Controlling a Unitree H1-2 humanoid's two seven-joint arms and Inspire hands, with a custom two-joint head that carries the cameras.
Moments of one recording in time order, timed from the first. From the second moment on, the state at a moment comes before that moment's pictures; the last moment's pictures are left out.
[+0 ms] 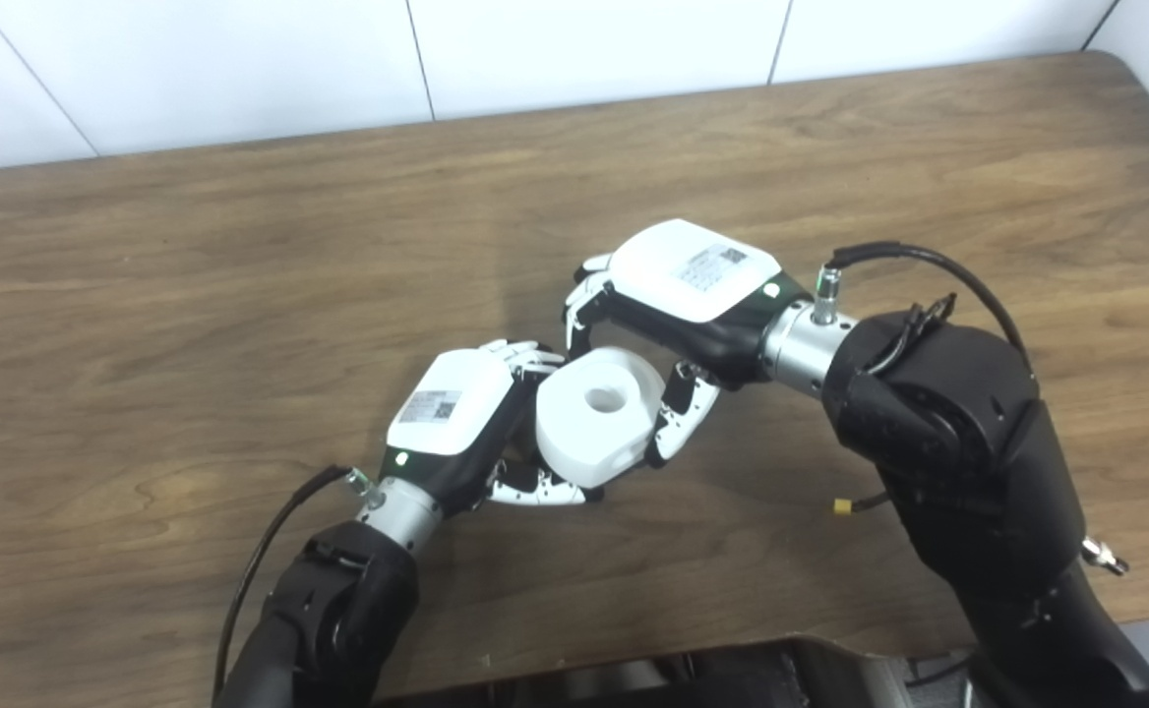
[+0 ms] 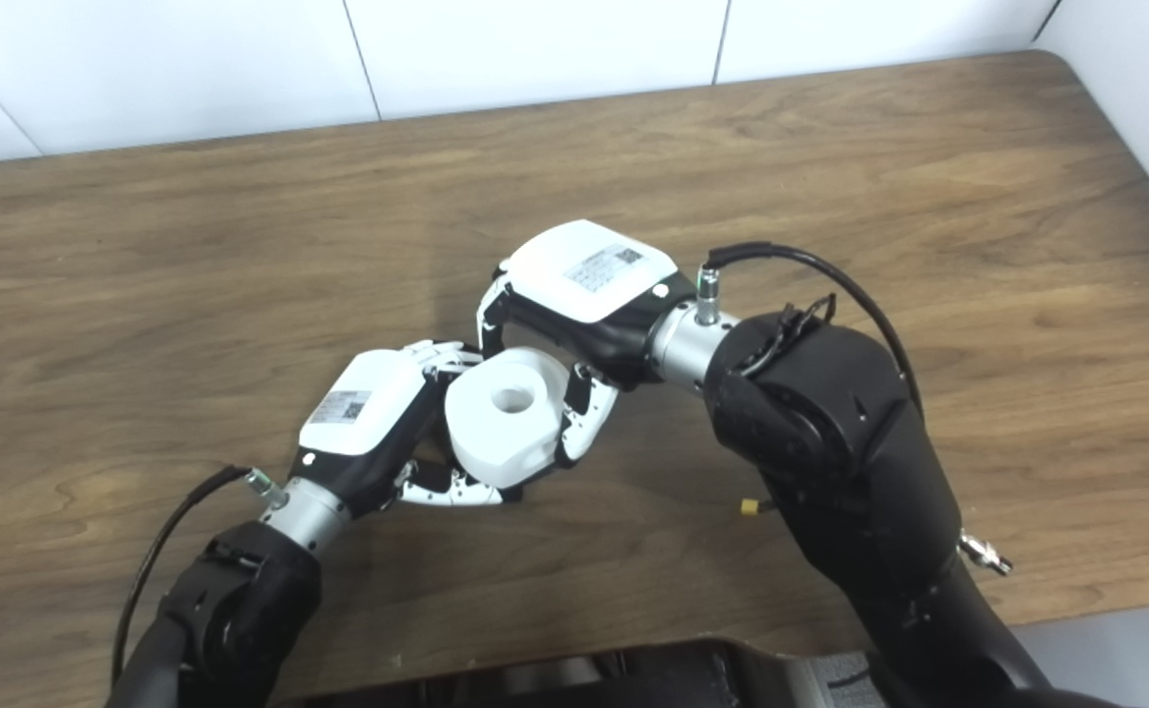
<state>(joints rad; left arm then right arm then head) -0.02 0.21 -0.48 -0.31 0.89 0.10 -0.31 -0.30 -0.26 0.30 -0.71 -1.03 0.16 1.06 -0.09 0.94</state>
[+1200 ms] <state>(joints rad) -0.03 0.21 -0.48 -0.31 0.89 0.10 -0.31 -0.37 -0.32 0.29 -0.71 -1.04 0.19 1.17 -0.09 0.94</state>
